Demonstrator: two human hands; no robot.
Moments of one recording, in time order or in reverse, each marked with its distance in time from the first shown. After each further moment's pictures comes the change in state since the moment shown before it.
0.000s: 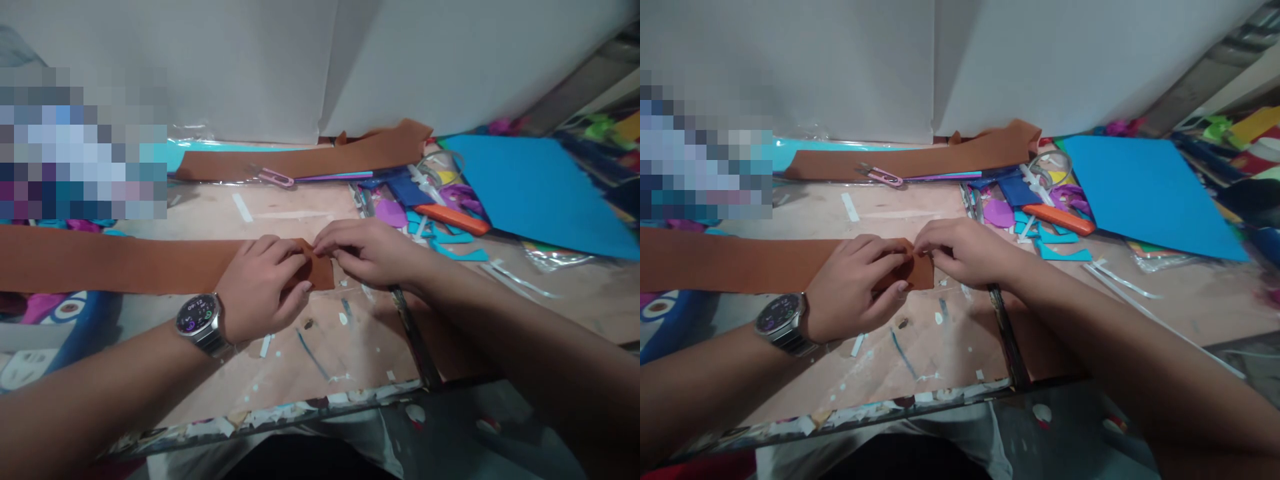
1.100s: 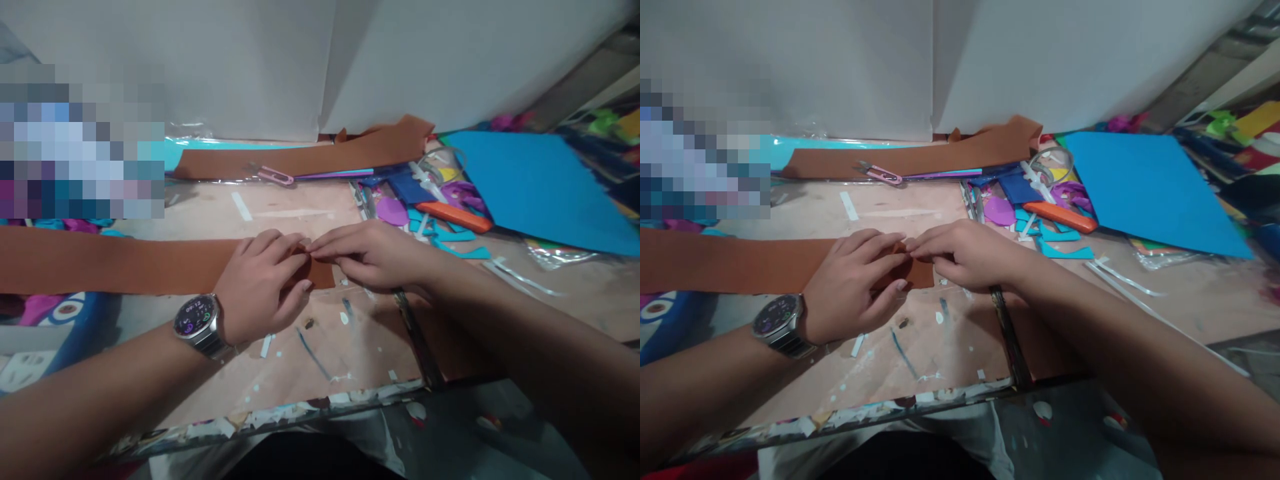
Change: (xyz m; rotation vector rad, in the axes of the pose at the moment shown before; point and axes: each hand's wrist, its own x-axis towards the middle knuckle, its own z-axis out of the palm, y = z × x) left_hand -0.003 -0.001 0.002 0.046 0.056 0.015; right_hand -0.003 -0.006 -0.005 -0.009 -0.073 -0.029
